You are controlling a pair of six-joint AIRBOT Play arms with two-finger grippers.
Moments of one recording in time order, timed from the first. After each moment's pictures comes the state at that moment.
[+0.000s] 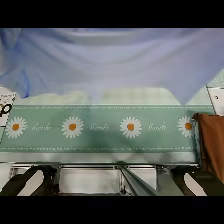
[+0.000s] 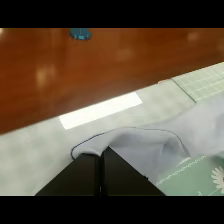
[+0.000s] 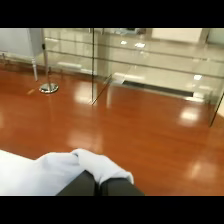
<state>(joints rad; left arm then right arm) 0.27 -0.94 2.07 0.74 -1.52 -1.36 -0.03 -0.85 2.01 -1.20 1.27 1.41</state>
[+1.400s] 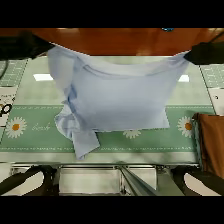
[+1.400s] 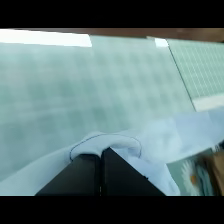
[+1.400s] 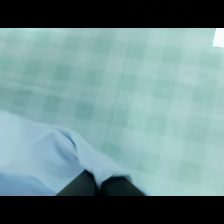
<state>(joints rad) 0.11 -1.21 1.37 0.65 -1.07 -1.23 -0.03 -1.16 1.47 -1.22 1.19 1.41</state>
